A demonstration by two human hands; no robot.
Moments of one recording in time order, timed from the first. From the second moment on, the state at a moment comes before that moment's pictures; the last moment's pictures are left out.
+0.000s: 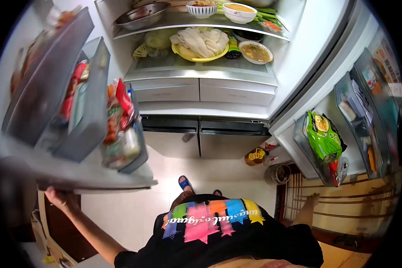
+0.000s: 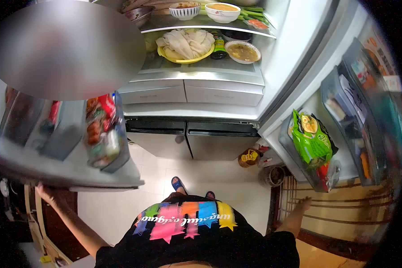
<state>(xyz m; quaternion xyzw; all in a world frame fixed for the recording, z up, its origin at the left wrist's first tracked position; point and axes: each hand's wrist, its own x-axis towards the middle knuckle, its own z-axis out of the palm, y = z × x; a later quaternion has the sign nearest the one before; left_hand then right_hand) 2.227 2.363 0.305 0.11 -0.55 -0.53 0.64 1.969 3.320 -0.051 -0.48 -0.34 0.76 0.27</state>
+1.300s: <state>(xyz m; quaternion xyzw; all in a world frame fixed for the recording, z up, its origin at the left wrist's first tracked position) 1.856 2.599 0.523 -0.13 -0.65 0.14 0.74 1.788 2.812 0.171 -0.20 -0.52 0.82 -0.12</state>
